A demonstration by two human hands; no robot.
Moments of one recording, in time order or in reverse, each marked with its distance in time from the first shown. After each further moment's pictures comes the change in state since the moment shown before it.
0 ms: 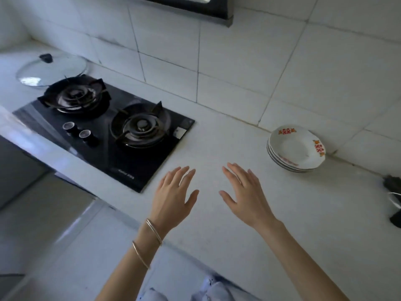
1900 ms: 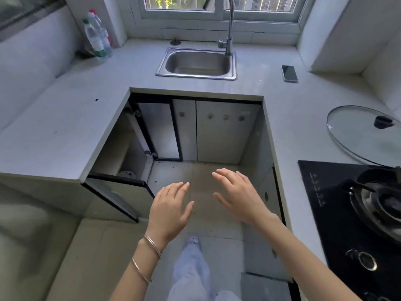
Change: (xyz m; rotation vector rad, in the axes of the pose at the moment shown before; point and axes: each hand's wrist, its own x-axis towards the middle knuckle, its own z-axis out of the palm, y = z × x) left_hand -0.243 -0.612 -0.227 0.199 0.316 -1.203; right_hand 0.392 -0.720 0.286 0.236 -0.327 -1.232
